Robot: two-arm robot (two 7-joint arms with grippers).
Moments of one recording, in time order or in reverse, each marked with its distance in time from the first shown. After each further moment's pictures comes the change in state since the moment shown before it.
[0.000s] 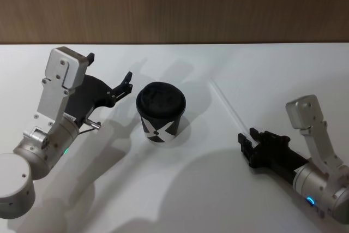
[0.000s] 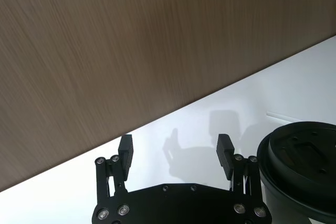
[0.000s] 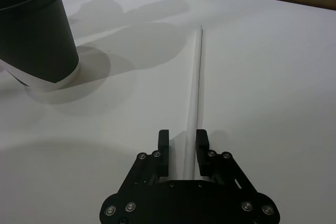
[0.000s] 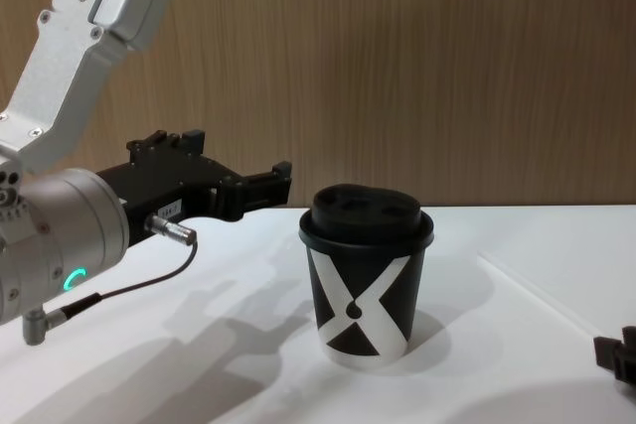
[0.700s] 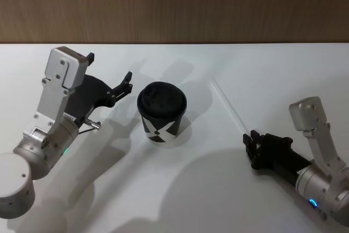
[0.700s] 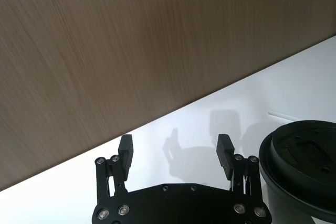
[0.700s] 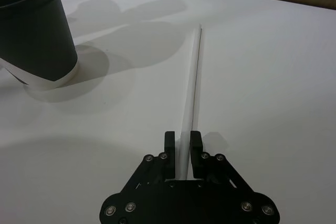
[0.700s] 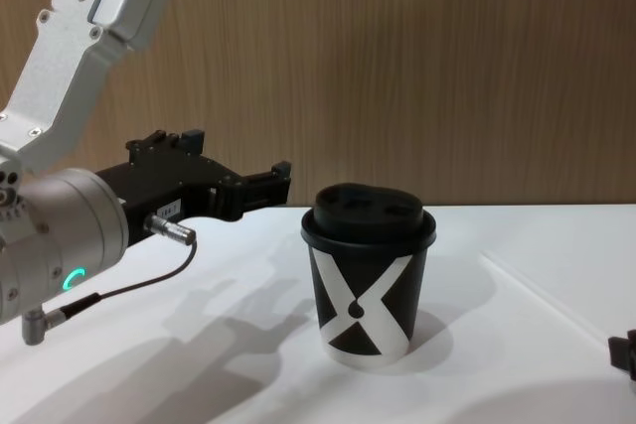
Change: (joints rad) left arm 0.000 0.000 0.000 0.000 0.000 0.000 0.000; right arm -0.015 0.004 0.011 -0.008 0.003 -0.009 -0.002
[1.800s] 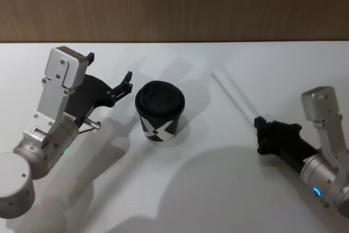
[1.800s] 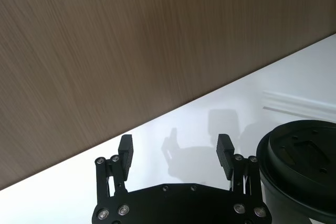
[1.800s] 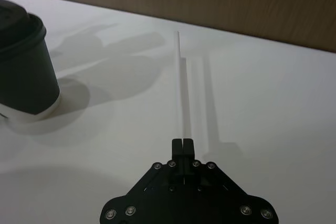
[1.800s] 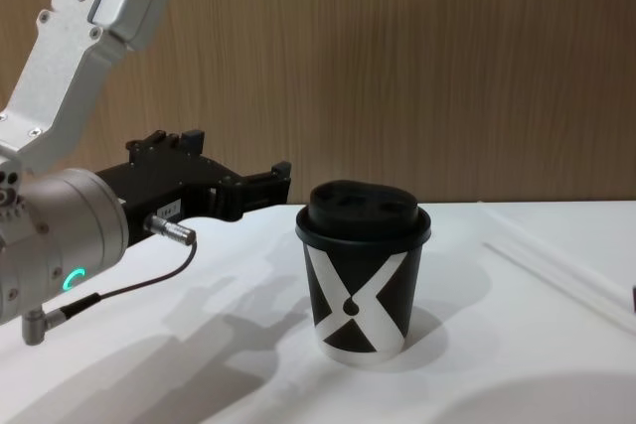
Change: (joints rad) left arm 0.000 0.000 0.000 0.000 0.000 0.000 0.000; right arm 0.005 -0.032 0.032 -0.006 -0.023 -0.085 -0.028
